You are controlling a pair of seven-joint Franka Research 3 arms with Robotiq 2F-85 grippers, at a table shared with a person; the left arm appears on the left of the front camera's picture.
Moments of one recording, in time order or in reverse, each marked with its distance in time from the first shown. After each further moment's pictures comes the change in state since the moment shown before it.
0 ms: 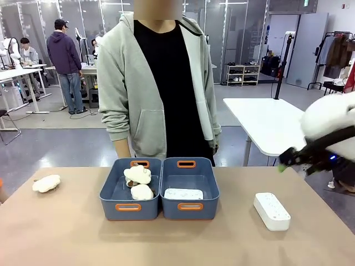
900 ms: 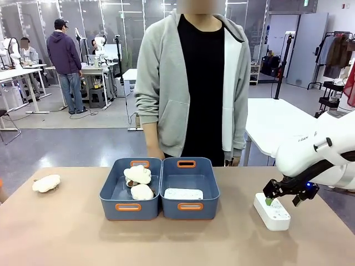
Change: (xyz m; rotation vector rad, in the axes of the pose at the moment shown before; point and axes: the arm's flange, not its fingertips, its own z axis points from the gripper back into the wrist) left arm 0.000 0.000 0.000 0.000 0.000 0.000; right arm -0.025 0.012 -0.081 -0.057 0.198 0.067
